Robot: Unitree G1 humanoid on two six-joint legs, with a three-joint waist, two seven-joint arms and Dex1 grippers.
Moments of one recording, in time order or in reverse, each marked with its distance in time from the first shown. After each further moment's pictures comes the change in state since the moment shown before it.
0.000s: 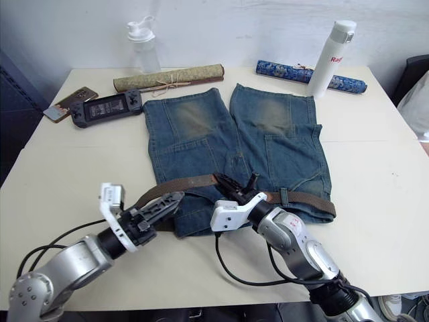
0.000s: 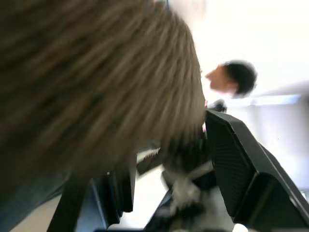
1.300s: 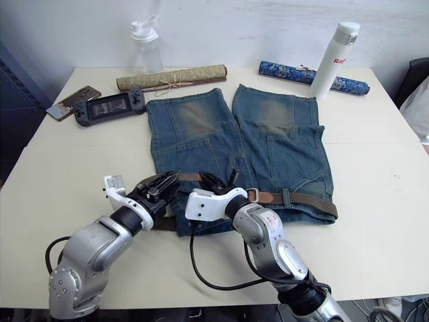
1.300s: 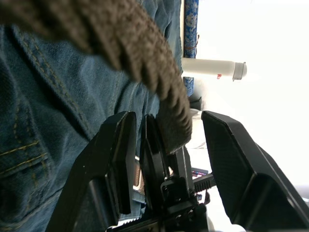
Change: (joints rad) left arm -0.141 -0.284 -0.083 -0.074 -0.002 -0.359 0.543; right arm -0.063 0.238 0.091 -0.082 -0.141 0.375 0.227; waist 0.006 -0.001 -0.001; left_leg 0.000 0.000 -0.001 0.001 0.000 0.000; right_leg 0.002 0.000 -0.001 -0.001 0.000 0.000
